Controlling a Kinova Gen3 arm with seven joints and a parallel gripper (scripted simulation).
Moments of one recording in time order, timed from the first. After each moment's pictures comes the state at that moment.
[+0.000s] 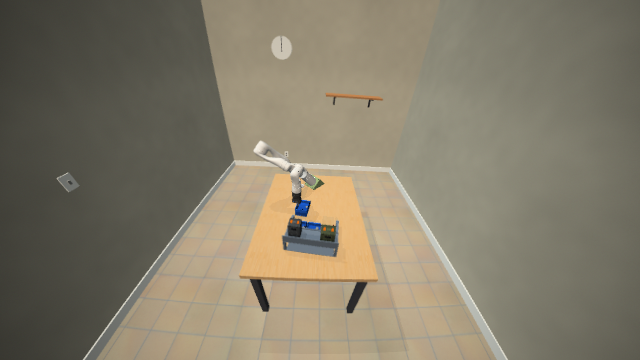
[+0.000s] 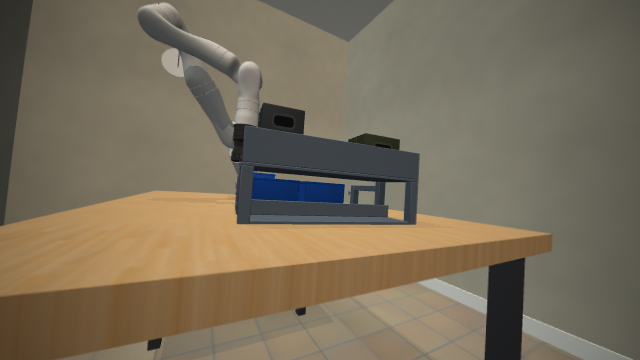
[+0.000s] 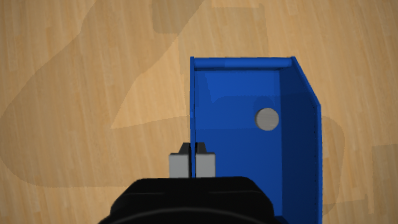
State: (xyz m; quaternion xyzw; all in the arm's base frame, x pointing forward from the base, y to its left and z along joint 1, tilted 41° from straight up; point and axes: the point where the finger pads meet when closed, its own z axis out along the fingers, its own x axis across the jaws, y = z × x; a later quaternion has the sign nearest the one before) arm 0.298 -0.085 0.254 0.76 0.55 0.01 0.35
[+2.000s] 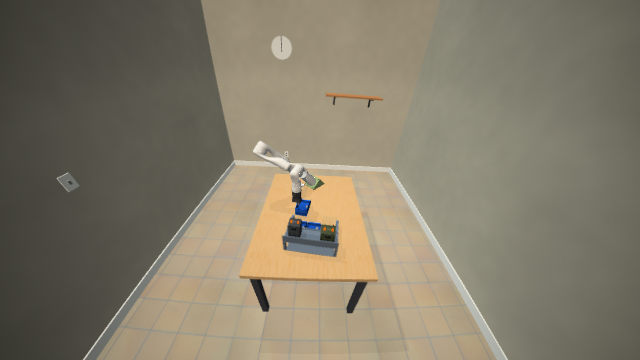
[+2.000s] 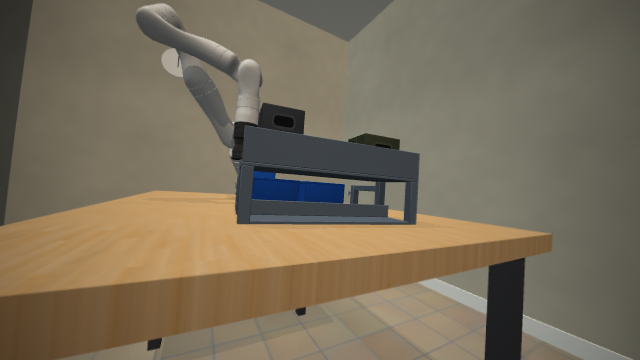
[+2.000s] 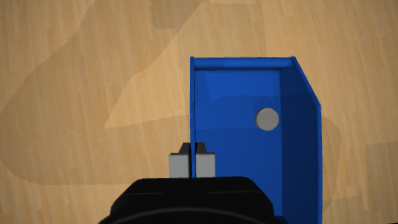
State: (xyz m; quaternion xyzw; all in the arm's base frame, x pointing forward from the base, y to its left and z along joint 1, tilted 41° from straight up) arm 0.296 -0.081 0.259 0.76 0.55 0.01 0.35
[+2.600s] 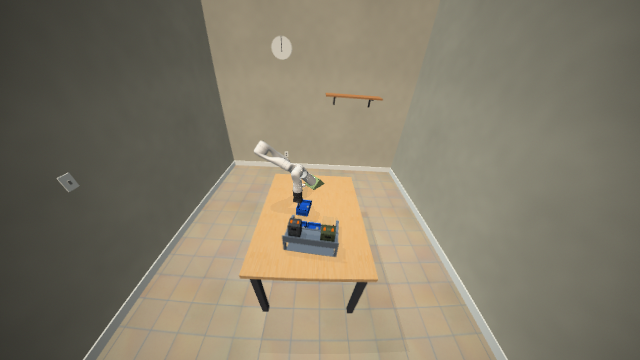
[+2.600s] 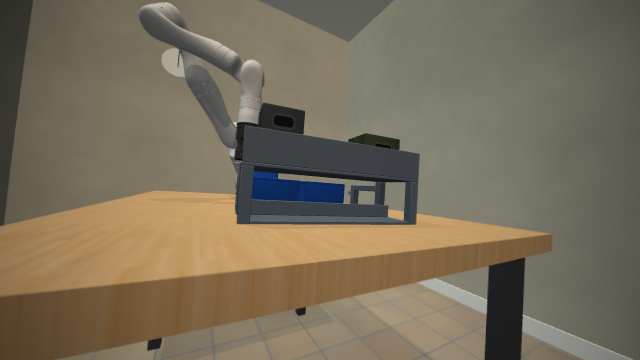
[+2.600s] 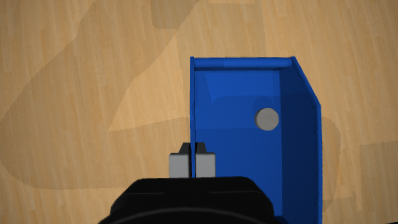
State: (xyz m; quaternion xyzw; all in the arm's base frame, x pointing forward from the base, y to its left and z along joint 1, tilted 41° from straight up) arm 0.299 -0.073 0.255 0.76 0.55 0.01 0.35
